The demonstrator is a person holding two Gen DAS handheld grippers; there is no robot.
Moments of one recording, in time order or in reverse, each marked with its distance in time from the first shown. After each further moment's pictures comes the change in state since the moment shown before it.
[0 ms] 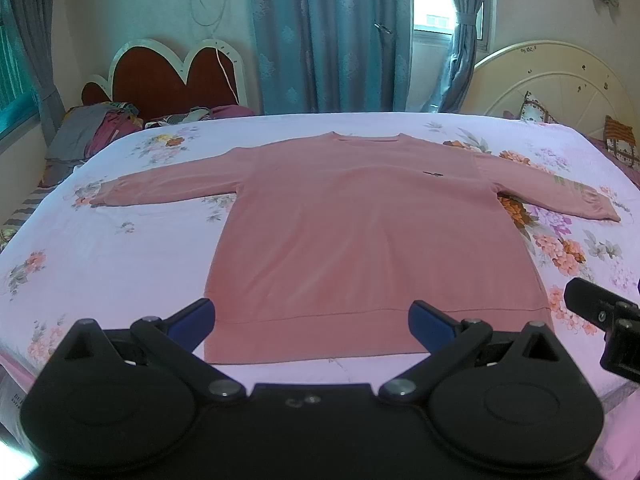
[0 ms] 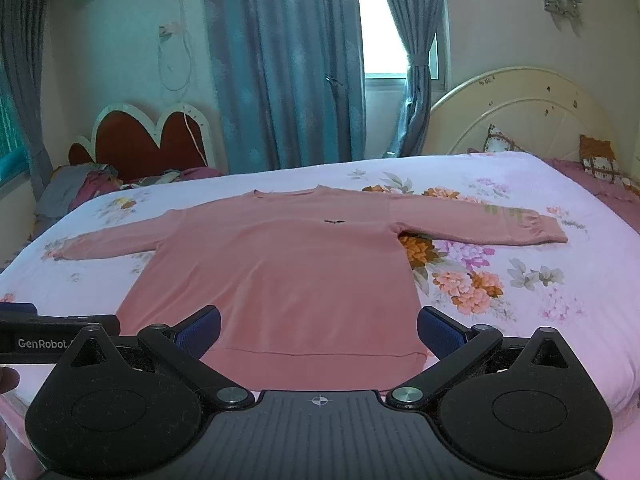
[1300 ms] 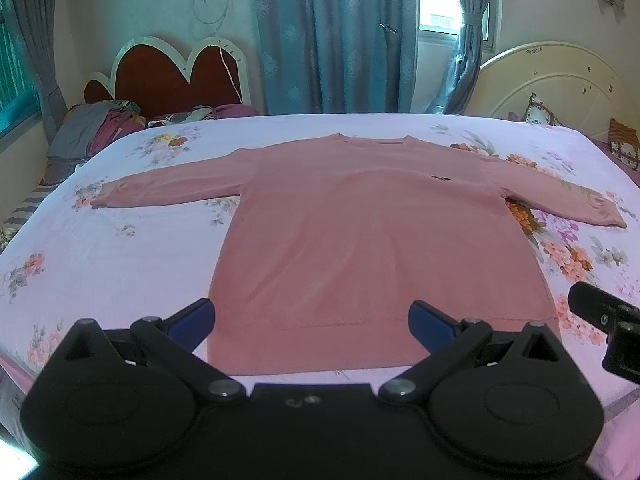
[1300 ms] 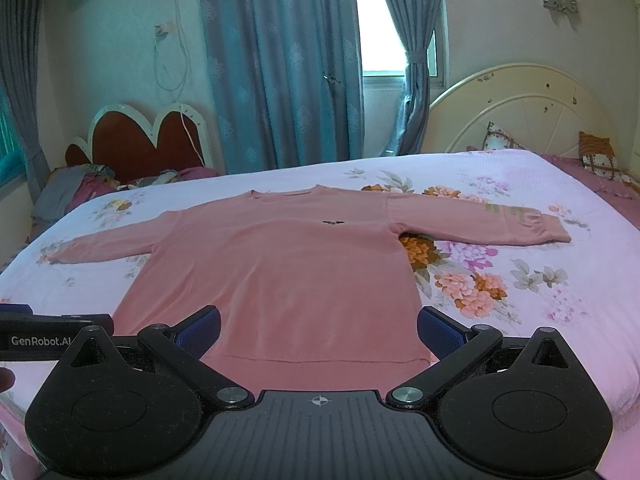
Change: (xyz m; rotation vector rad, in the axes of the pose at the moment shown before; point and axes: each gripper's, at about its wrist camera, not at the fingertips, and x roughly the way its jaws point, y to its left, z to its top) left arm 0.010 0.004 0.009 -0.010 0.004 0.006; right arm 0.010 -0.001 0.005 0.001 0.001 -0.006
